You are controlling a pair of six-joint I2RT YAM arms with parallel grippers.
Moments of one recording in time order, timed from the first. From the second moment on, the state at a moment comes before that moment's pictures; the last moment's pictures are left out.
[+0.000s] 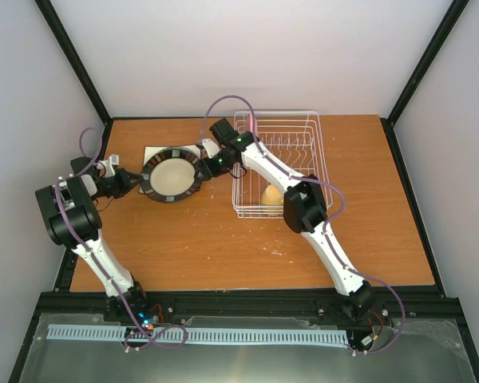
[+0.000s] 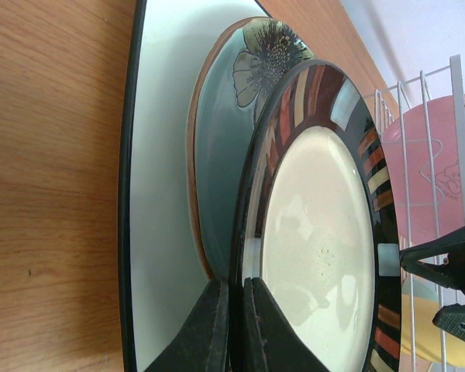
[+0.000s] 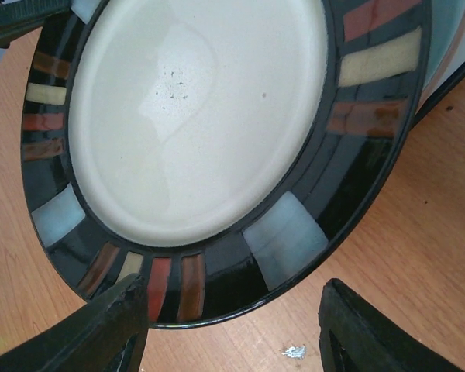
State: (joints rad) left arm 0.48 1.93 1.10 -0.27 0.95 -0.14; right arm 0.69 2.58 2.48 -0.90 -0.54 0.11
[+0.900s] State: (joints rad) left arm 0.48 1.89 1.05 -0.22 0.96 -0.14; right arm 0.70 2.70 2.54 -0.86 -0.62 0.21
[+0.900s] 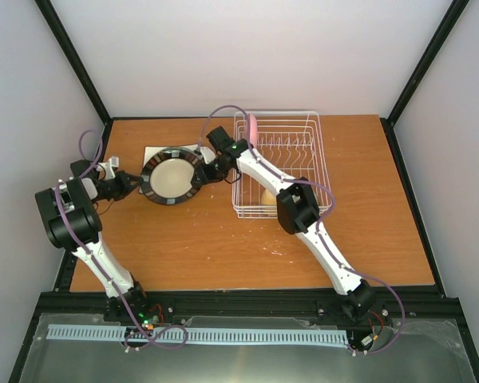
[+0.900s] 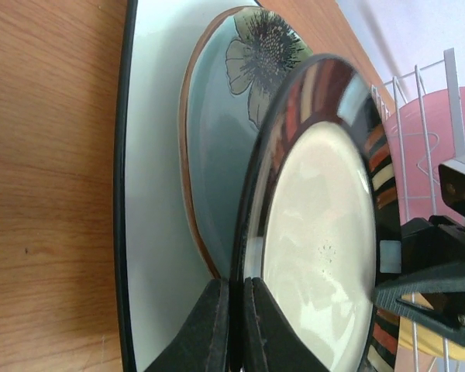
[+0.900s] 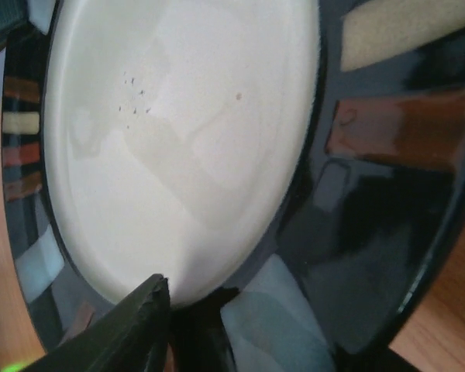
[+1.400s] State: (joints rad) left arm 0.46 1.91 1.06 -0.22 0.91 -0.06; right arm 0.66 2.70 2.57 -0.79 -0.72 0.31
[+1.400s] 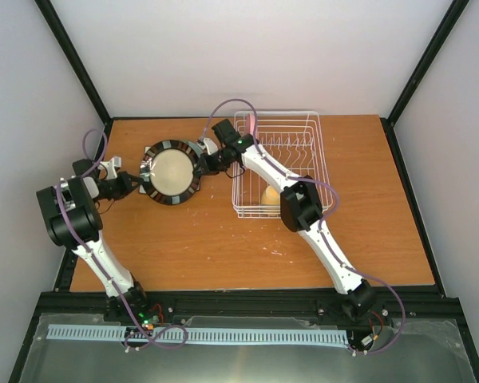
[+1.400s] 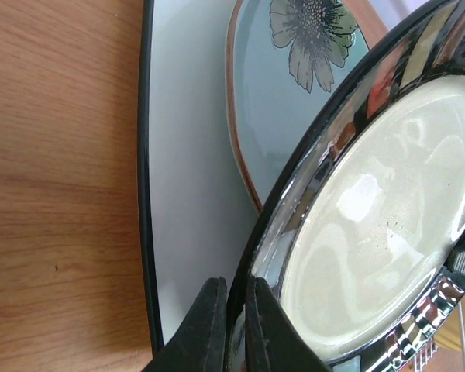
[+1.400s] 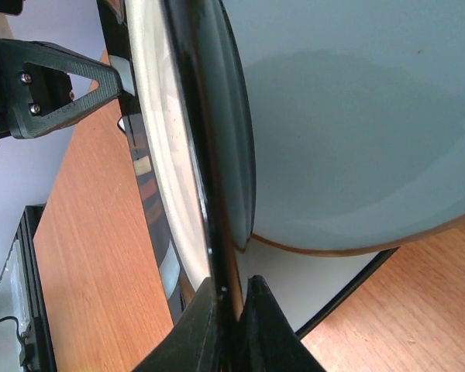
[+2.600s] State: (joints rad) left arm 0.44 1.91 1.20 -0.26 0.98 -0.10; right arm 0.67 2.60 2.44 -0.71 -0.74 0.34
